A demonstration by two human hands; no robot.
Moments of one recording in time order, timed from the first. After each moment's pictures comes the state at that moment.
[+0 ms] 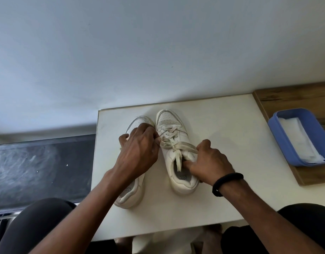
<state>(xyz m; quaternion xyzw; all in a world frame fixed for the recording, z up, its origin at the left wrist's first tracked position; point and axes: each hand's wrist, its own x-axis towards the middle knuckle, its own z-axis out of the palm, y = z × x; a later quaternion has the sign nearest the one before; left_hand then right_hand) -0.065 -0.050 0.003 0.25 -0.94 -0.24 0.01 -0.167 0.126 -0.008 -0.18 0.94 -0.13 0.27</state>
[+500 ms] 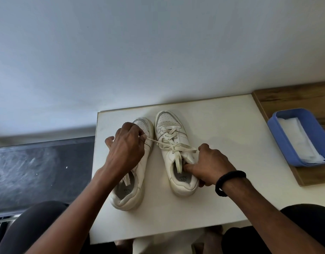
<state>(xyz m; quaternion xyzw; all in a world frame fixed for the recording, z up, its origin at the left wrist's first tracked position) -0.064 -0.076 -0.004 0.33 -0.91 -0.24 0.00 -0.173 0.126 -0.004 -0.17 0.92 -0.12 0.32</state>
